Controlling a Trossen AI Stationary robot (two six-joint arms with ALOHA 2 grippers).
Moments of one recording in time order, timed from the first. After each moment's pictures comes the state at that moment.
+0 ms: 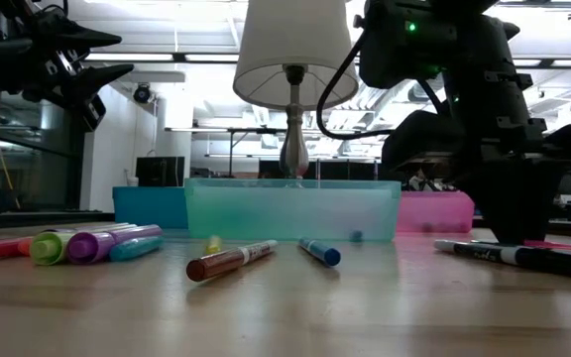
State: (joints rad) left arm 0.18 0.01 0.03 0.15 0.22 -0.71; right arm 0.25 1.87 1.04 -0.75 -0.22 1.63
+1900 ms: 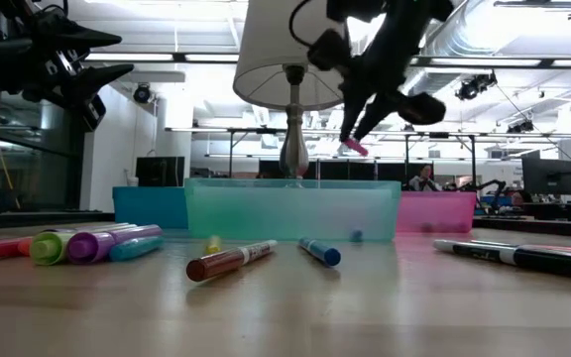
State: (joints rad) left arm 0.18 0.01 0.03 0.15 0.22 -0.71; right arm -0.12 1.63 1.23 -0.68 0.07 1.22
